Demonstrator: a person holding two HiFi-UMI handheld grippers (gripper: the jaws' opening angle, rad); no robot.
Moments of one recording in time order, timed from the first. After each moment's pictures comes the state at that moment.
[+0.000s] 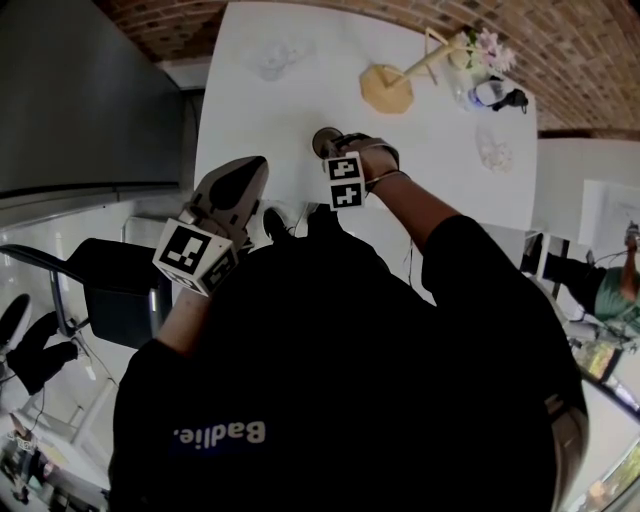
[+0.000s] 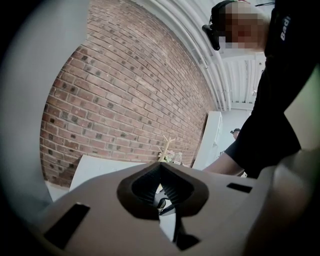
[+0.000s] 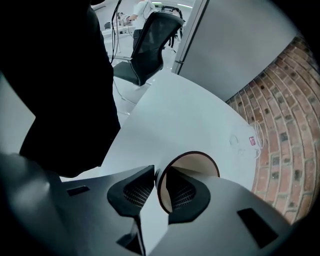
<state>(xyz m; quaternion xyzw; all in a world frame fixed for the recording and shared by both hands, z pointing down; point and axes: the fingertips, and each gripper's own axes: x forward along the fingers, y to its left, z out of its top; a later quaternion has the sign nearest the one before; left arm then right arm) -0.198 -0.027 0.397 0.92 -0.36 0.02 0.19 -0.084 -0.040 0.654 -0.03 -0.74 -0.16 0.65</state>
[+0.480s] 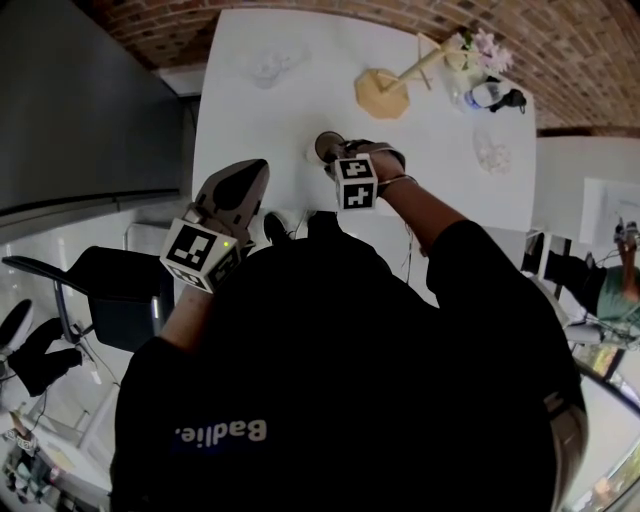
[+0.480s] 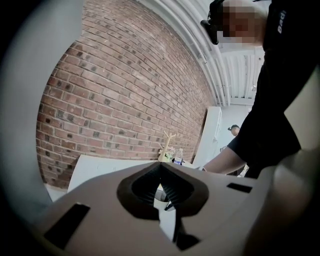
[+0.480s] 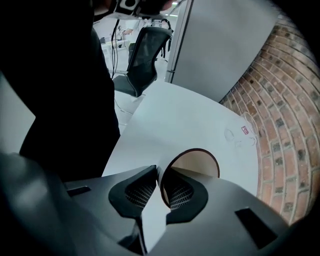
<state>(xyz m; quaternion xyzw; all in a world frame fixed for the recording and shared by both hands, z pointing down) -0.186 -0.045 0.409 0.92 -0.35 0.03 0.18 -0.074 -0.046 0.639 -0.02 -0.78 -0.12 0.61</state>
